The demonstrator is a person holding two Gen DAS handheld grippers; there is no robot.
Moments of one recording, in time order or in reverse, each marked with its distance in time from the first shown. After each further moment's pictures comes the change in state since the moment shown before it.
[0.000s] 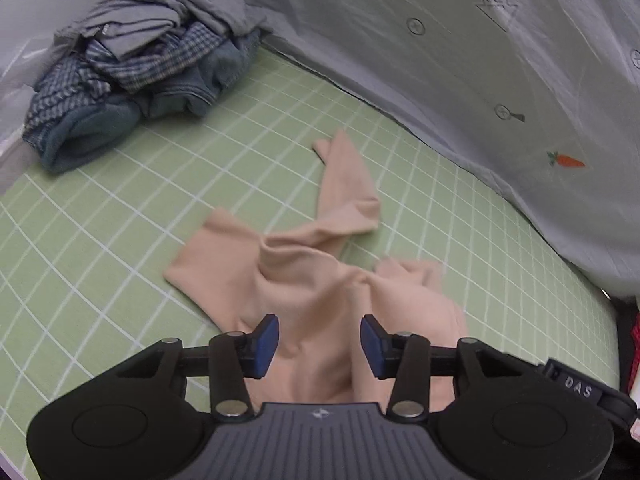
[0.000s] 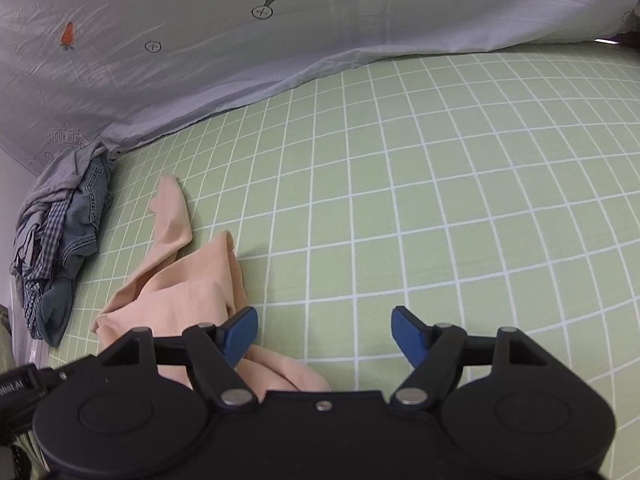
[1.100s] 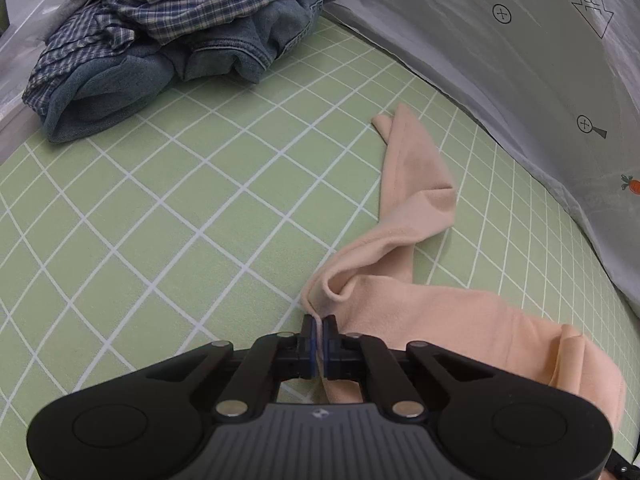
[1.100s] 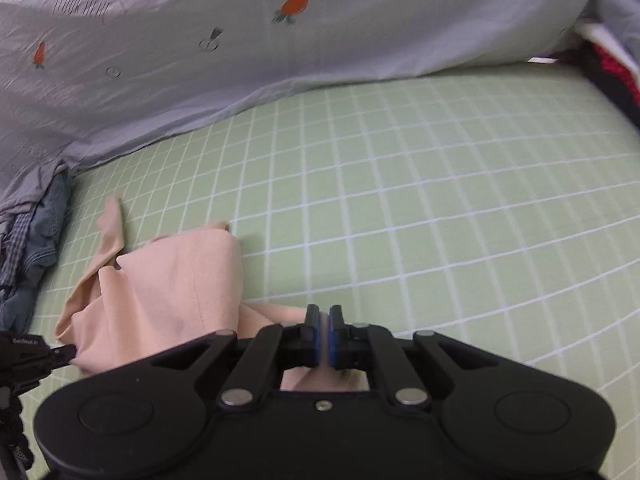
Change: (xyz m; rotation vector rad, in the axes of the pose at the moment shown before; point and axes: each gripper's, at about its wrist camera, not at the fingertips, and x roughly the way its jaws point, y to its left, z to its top) left arm 0.062 0.034 0.016 -0.073 0.056 0.062; right arm -0.062 -0.048 -0.009 0.001 -0.172 -0.228
